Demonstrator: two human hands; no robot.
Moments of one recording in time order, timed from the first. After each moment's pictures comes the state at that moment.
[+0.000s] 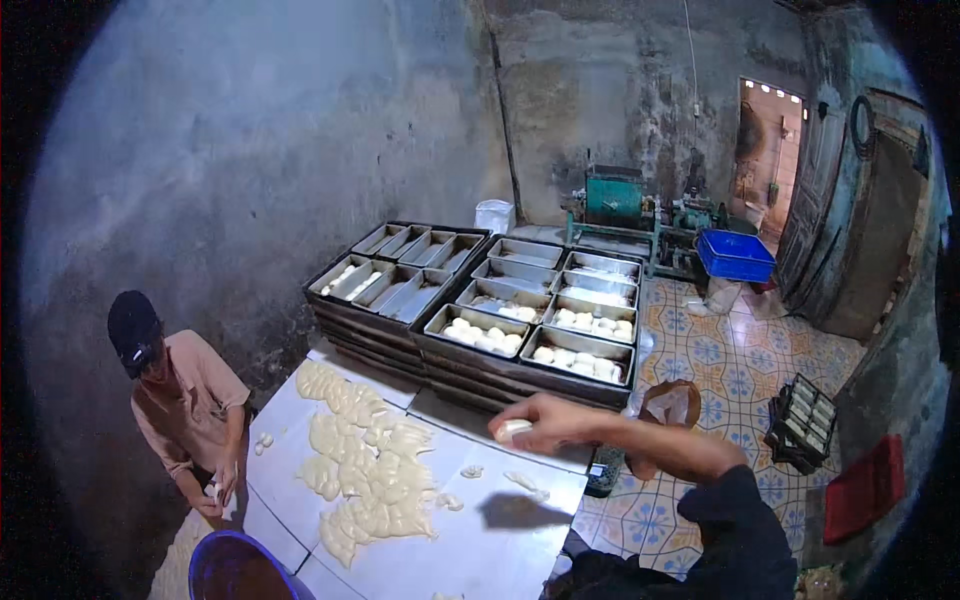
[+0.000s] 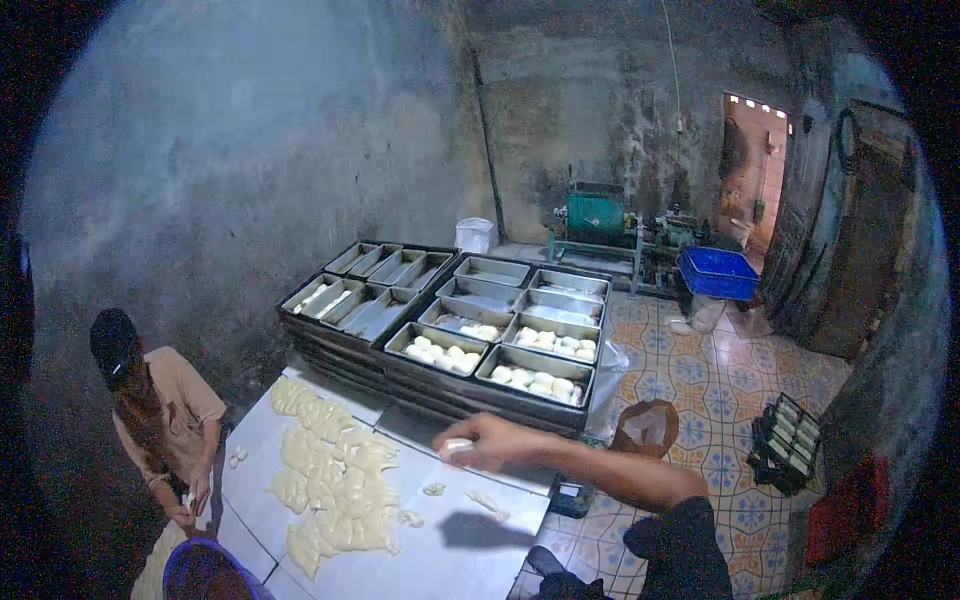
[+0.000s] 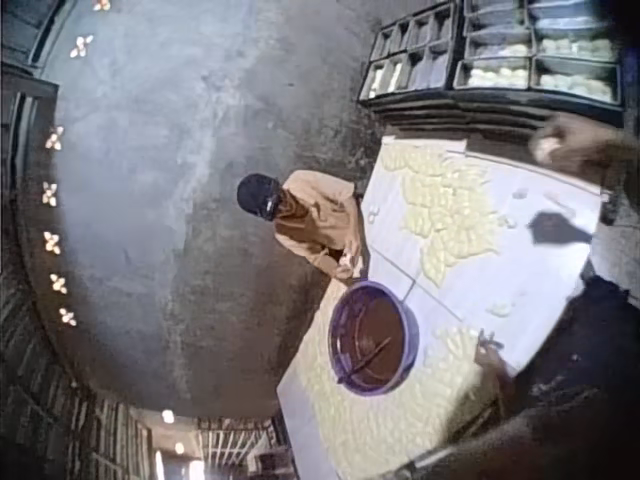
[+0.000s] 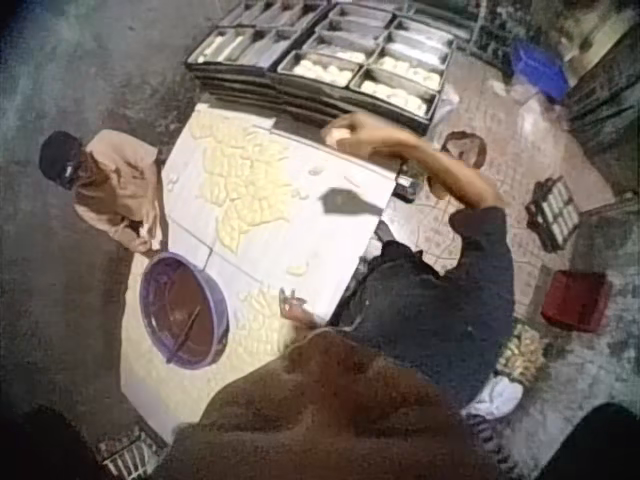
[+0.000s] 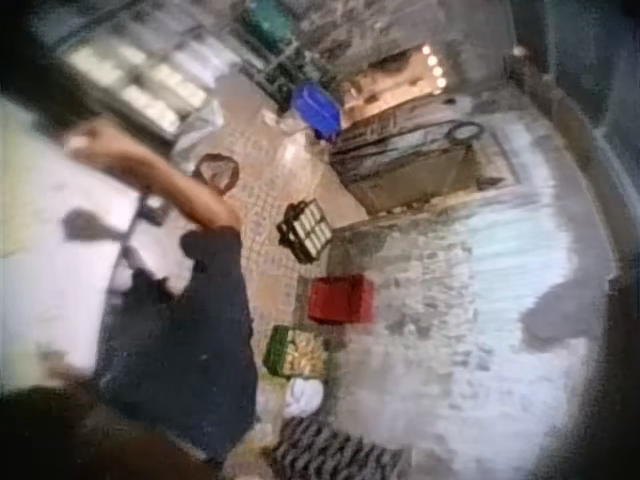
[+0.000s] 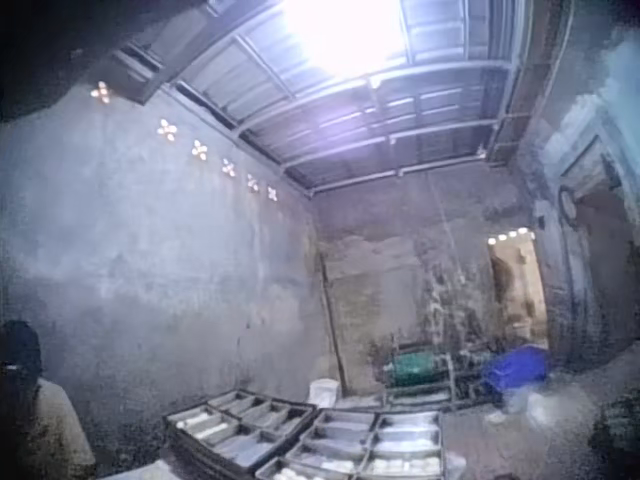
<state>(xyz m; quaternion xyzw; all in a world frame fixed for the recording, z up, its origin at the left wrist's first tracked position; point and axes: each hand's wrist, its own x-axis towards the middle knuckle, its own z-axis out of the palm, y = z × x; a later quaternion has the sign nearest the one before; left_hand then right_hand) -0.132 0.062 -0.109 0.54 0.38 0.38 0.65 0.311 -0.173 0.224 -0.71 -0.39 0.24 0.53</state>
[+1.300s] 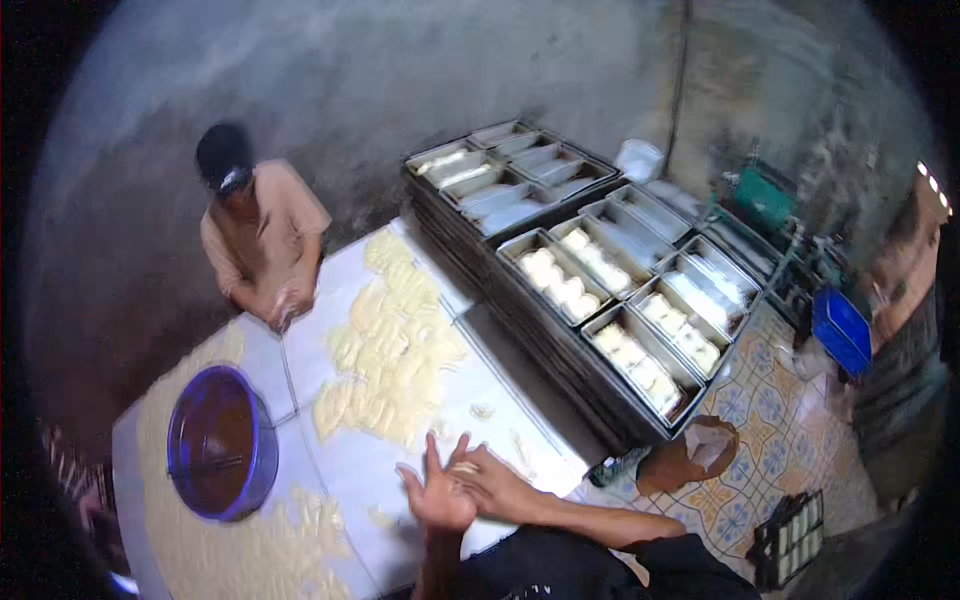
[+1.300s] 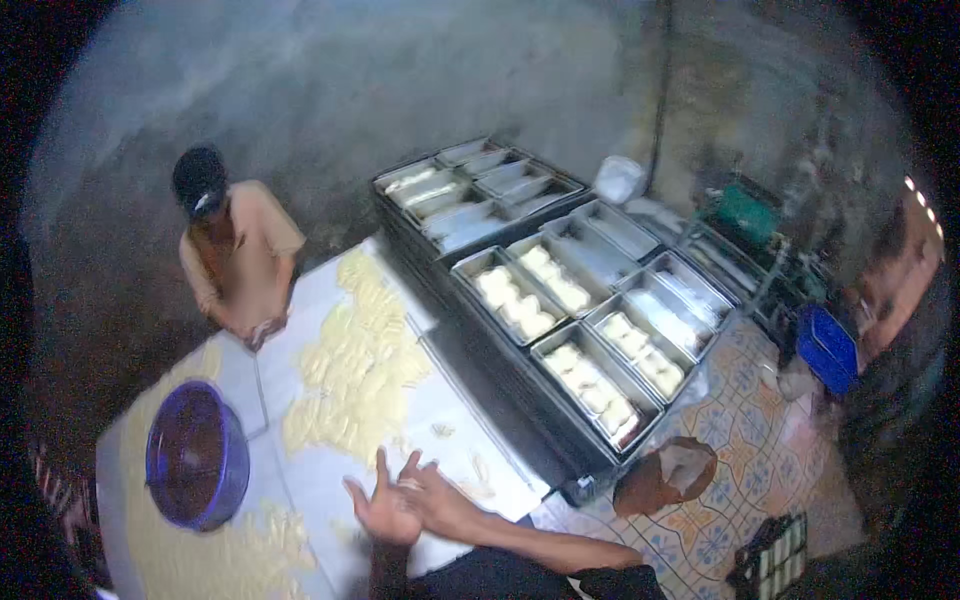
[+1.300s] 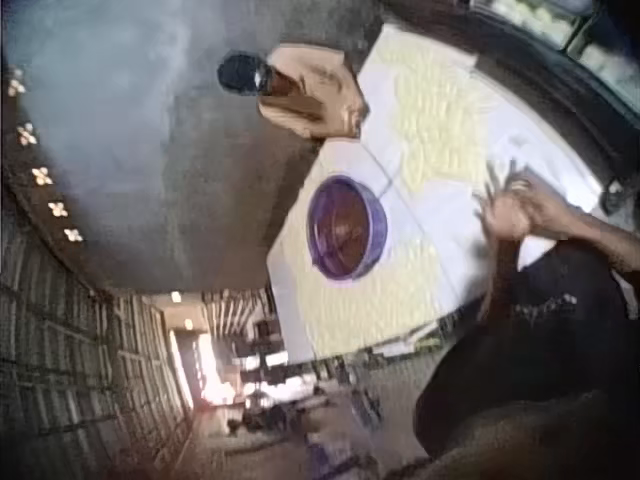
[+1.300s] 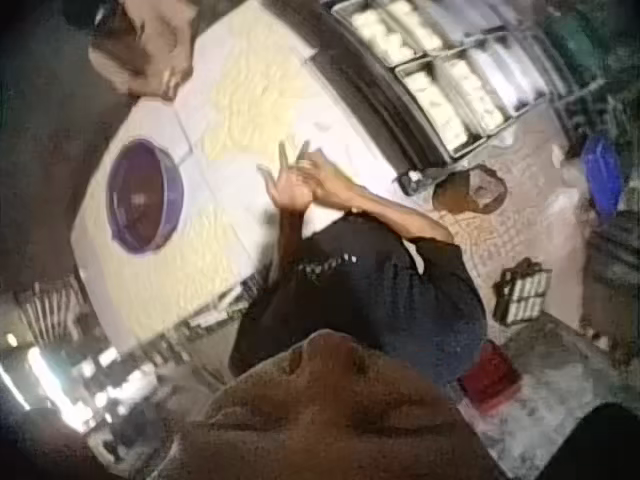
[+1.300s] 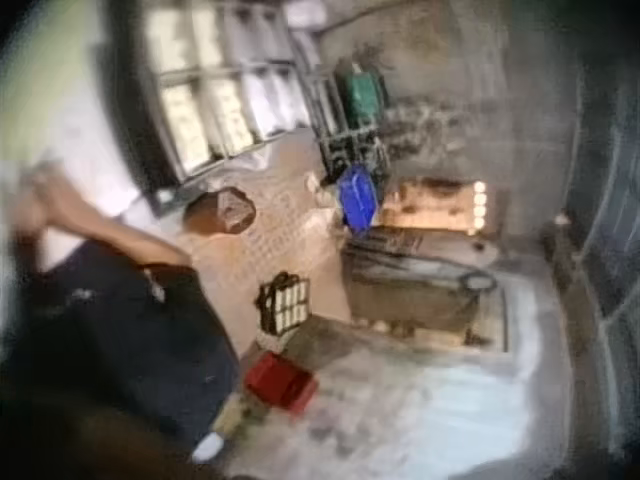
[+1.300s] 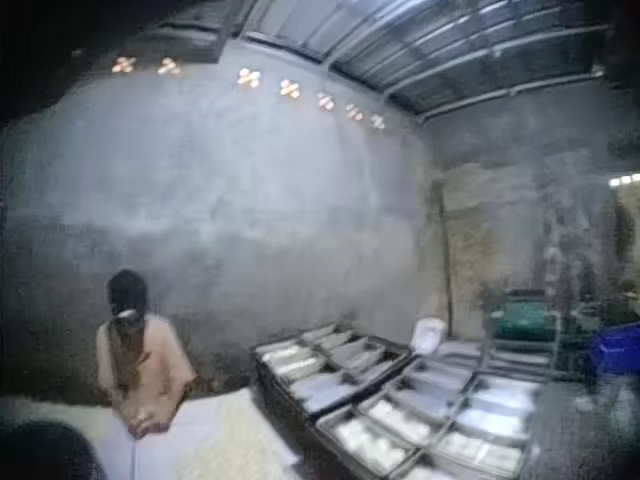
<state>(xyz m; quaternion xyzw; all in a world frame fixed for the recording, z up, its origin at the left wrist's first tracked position) 0.148 -0.048 0.093 0.15 0.03 0.25 0.95 0.242 -0.139 0.084 -0.64 -0.54 0.20 0.51</state>
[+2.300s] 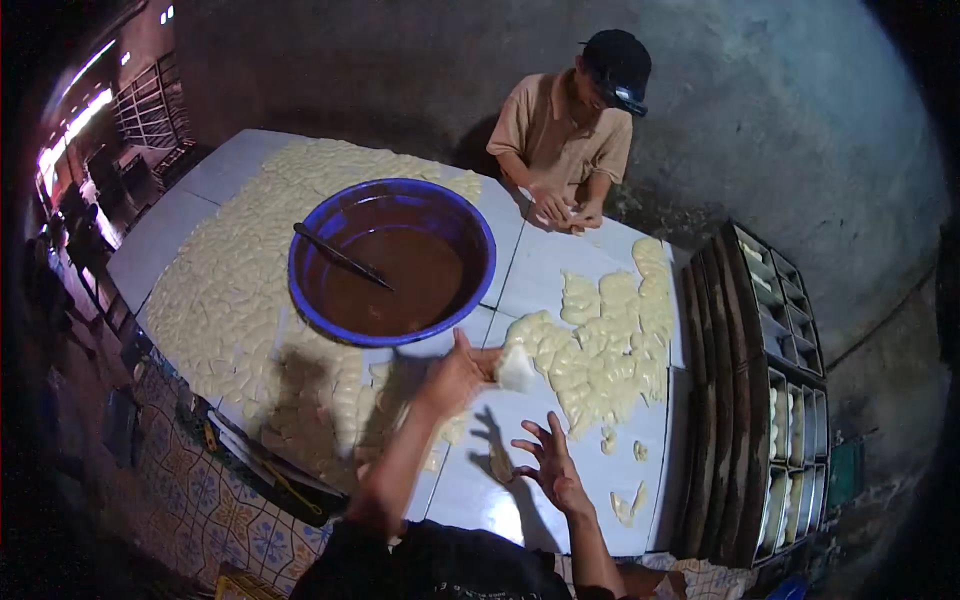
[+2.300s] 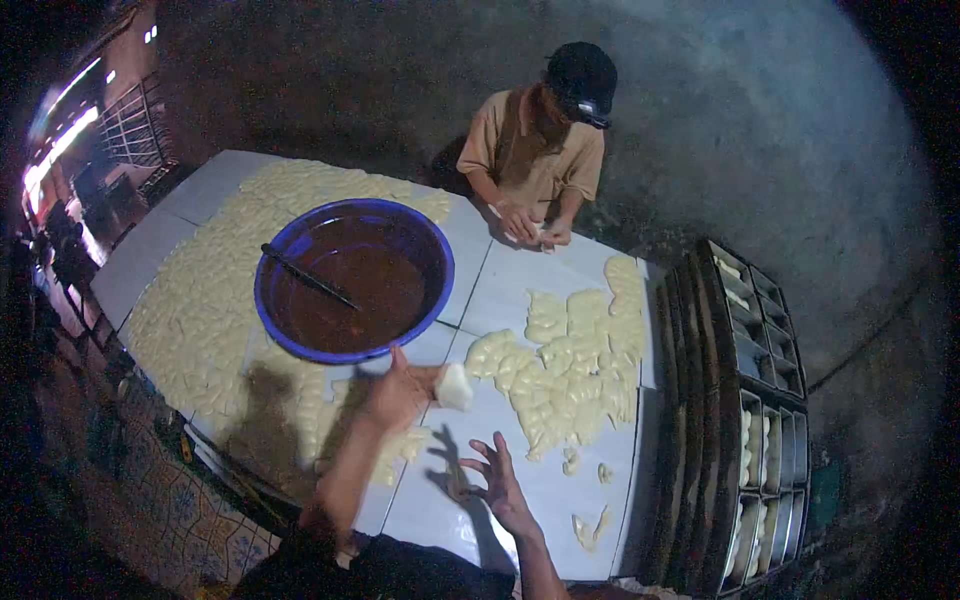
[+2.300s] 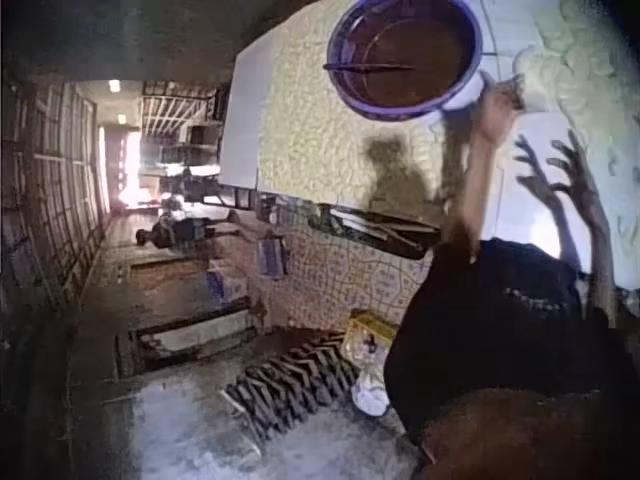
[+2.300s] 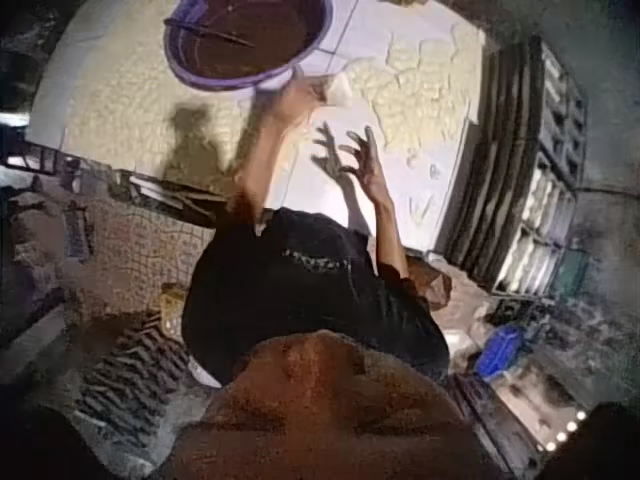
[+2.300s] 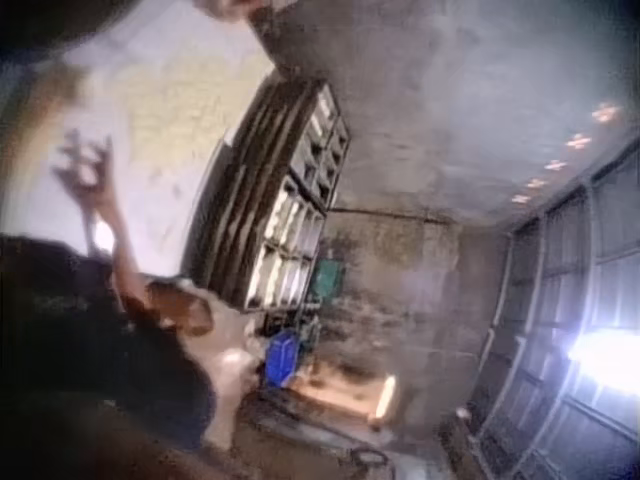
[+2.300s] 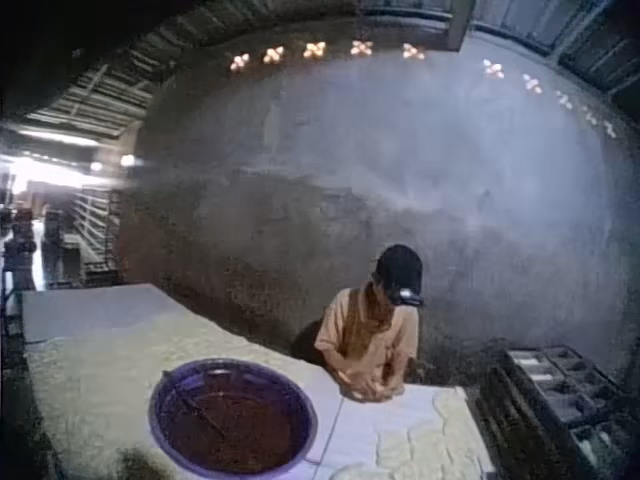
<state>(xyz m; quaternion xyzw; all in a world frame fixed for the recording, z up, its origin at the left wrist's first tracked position) -0.071 0.208 0.082 0.35 0.04 0.37 0.86 0.109 0.019 0.073 -0.35 -0.45 0.62 0.53</state>
